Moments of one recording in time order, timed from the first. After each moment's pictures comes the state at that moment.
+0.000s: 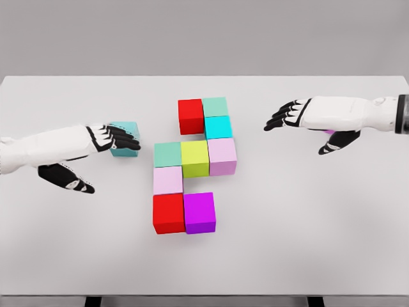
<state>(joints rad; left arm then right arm) -0.73 1.22 -1.05 -1.77 0.11 -0.61 -0.23 -0.85 -0.98 0.86 -1.54 0.06 -0.61 0.61</state>
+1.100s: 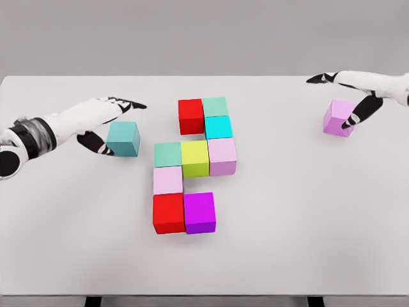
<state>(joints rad) -0.69 0.93 -0.88 -1.76 -0.15 0.12 -0.31 -0.86 -0.93 0.79 -1.41 -0.02 -0.02 0.61</state>
